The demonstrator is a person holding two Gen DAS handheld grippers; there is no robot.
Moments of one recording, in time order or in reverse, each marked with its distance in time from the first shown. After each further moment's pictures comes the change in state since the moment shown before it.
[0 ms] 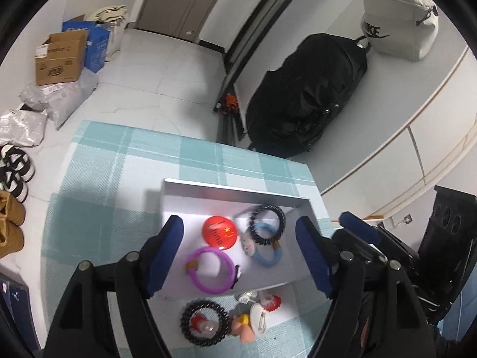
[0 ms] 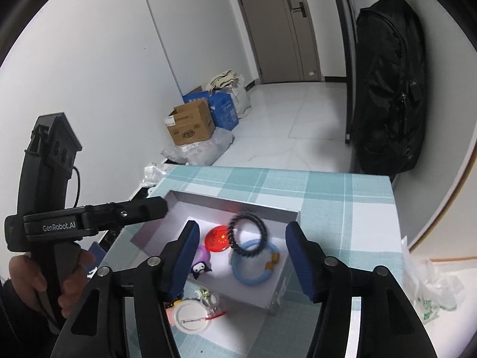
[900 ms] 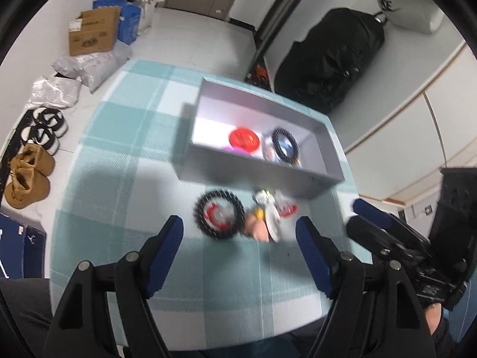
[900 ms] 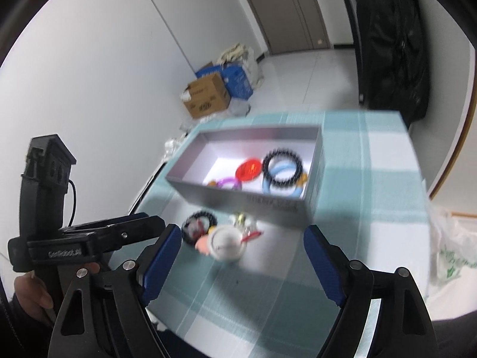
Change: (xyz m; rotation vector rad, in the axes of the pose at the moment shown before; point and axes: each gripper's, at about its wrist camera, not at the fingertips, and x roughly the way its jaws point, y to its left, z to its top) left arm -0.020 -0.005 -0.074 -0.045 0.121 0.110; right arm -0.016 0.011 -0.061 0.069 0.156 0.106
